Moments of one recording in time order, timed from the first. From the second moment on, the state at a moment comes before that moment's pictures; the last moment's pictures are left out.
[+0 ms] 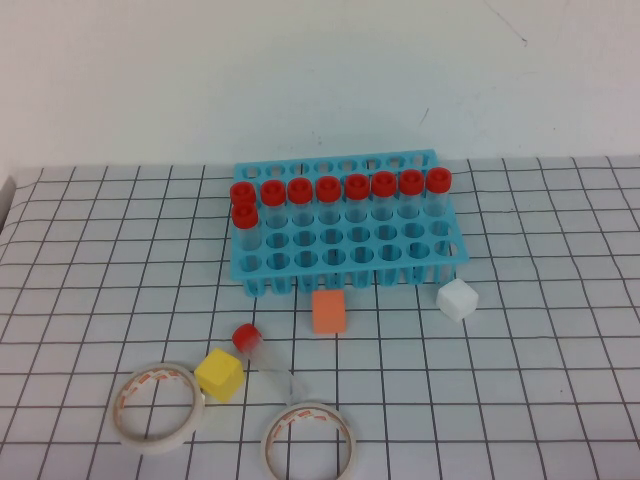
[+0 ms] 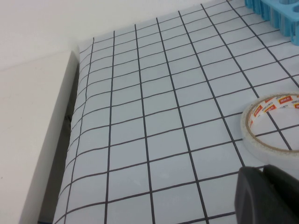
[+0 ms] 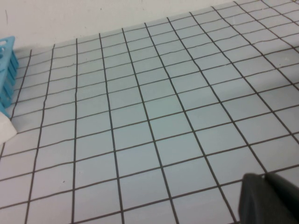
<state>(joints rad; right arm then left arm) -0.13 -0.01 0.02 -0.04 0.40 0.22 0.02 -0.01 0.02 -0.06 0.35 0.24</state>
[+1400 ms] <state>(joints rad) -0.13 -0.01 0.03 0.79 0.46 0.29 0.02 0.10 -0.09 -1.07 0.33 0.38</state>
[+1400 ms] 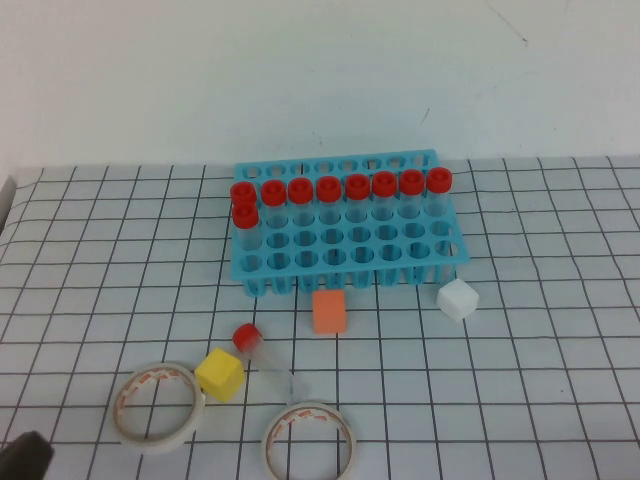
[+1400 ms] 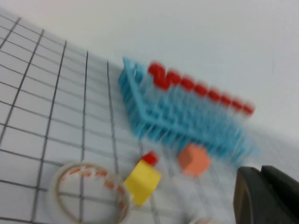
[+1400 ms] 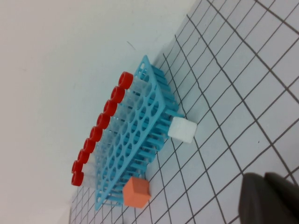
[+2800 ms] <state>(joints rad) -0.13 -0.01 0.03 0.84 0.52 0.23 -0.65 1.70 -1.23 0.14 1.00 -0.28</state>
